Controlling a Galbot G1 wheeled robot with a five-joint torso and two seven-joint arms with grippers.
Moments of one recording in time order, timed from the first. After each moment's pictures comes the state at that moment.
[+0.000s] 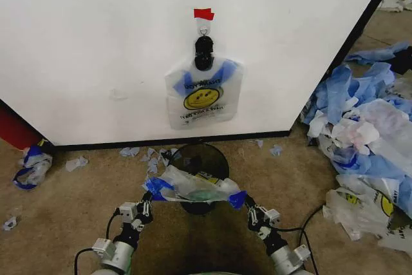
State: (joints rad) left arm 1.59 -0.96 -0.27 -1.89 -0.63 -0.35 -0.12; right arm -1.41 0.92 -0.05 1.72 0.60 0.56 0.08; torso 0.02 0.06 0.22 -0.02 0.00
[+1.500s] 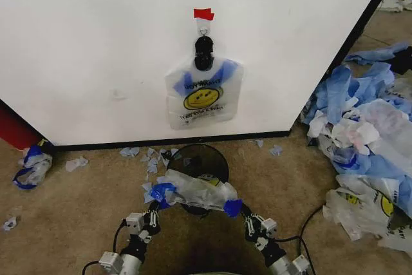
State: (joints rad) left arm 1.65 -1.02 -0.22 -1.94 -0.58 -0.36 -0.13; right arm -1.45 0.92 -0.08 1.74 0.54 0.57 0.08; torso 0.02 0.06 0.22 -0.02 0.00
